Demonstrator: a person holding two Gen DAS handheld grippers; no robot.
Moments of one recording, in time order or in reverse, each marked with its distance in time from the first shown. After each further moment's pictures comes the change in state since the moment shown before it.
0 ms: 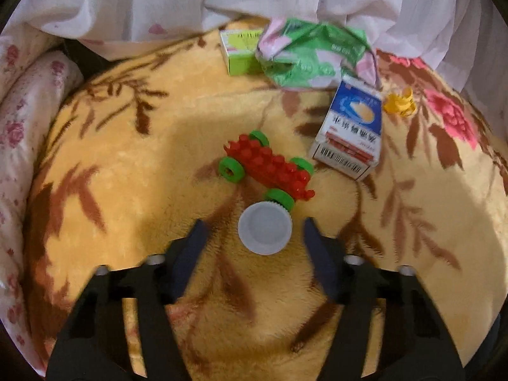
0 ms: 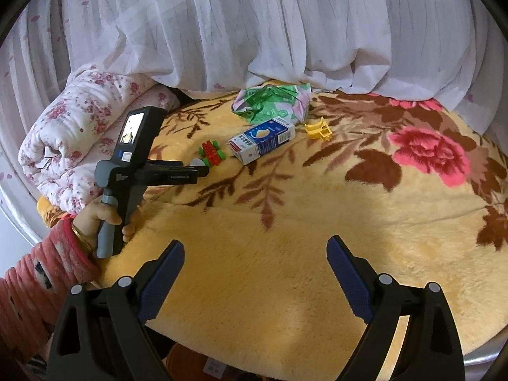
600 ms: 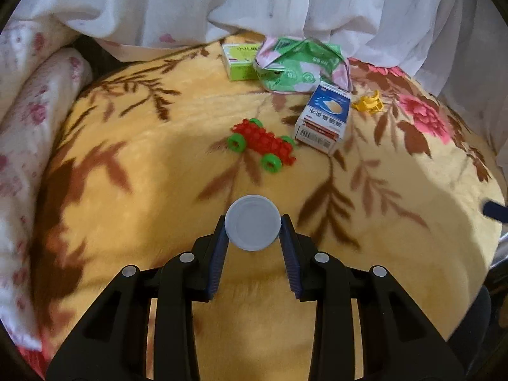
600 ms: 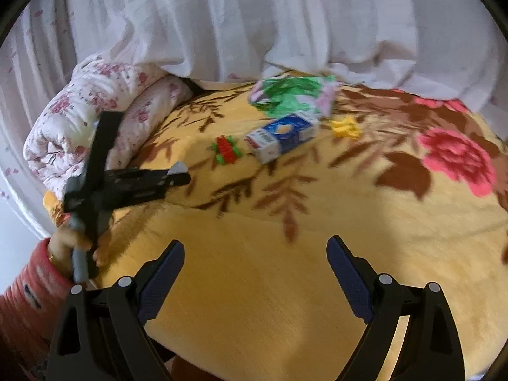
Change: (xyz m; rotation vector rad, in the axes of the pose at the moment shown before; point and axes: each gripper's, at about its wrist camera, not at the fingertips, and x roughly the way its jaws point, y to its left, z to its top) left arm -0.065 0.009 -0.047 -0.010 -0.081 -0.045; right arm 0.048 0.021 0.023 -0.049 0.050 0.089
